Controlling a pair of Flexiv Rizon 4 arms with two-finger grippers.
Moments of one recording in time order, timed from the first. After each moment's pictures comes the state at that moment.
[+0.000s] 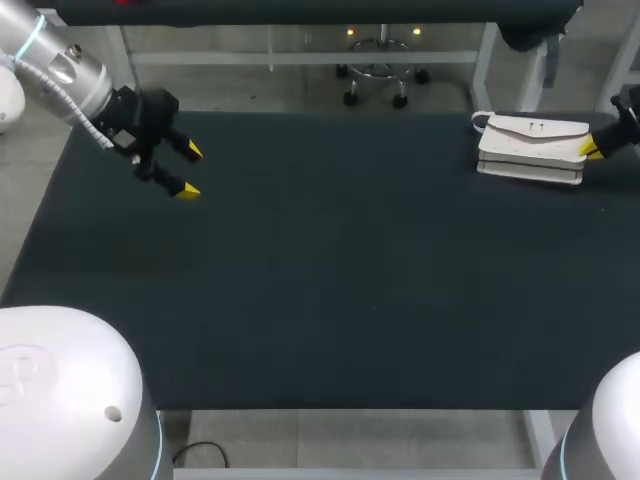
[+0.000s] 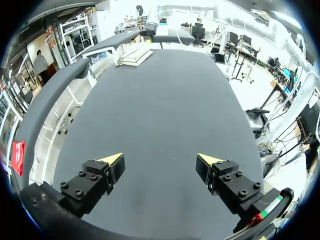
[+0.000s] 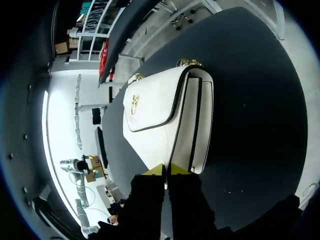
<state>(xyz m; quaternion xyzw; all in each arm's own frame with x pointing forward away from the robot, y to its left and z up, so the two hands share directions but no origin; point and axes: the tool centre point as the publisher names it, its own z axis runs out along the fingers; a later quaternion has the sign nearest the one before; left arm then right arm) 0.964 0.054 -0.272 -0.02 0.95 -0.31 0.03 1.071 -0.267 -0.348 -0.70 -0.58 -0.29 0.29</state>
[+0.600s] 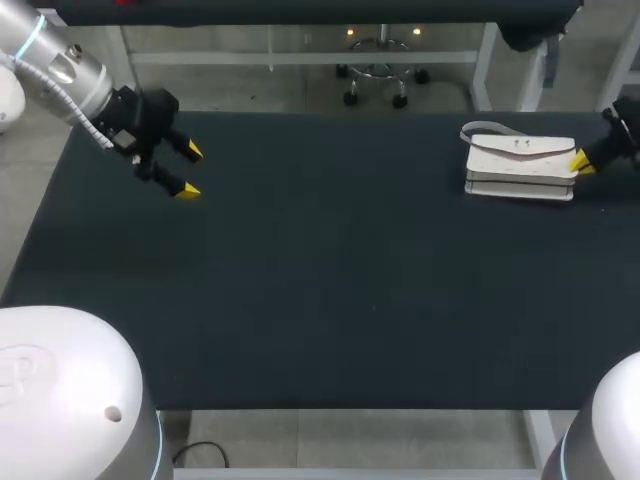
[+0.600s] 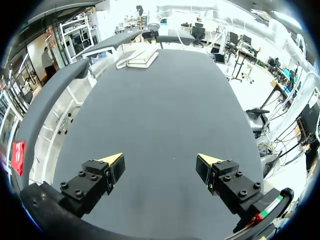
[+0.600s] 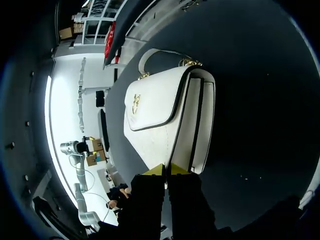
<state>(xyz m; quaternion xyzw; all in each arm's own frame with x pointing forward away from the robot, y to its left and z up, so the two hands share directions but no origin) 0.964 0.054 -0.272 -0.02 0.95 -0.31 0.03 1.033 -0.242 -0.352 -0.66 -0.62 -0.27 0.34</state>
